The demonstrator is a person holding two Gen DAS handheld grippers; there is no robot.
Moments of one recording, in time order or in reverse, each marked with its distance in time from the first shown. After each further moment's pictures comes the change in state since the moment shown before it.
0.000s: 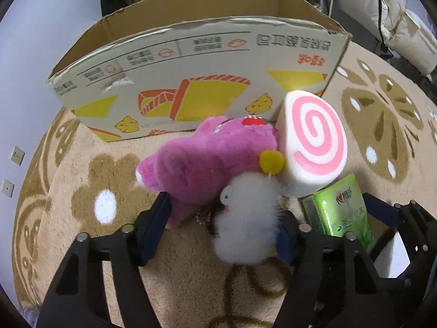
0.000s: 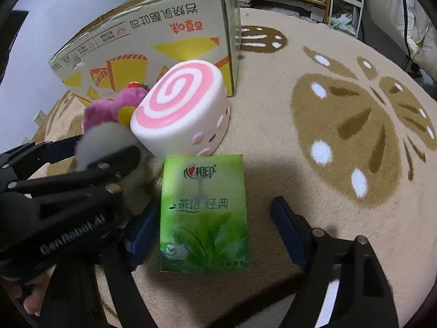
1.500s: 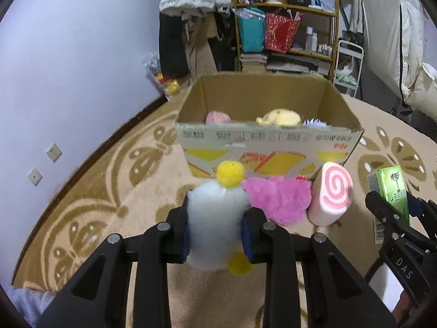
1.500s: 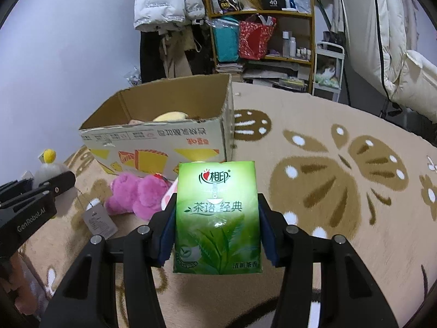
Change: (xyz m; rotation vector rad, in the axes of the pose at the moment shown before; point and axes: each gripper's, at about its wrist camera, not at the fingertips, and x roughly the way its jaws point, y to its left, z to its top) left arm -0.101 0.075 -0.017 -0.153 -0.277 0.145; right arm -0.076 0.007 0.018 -0.001 -0.343 -0.026
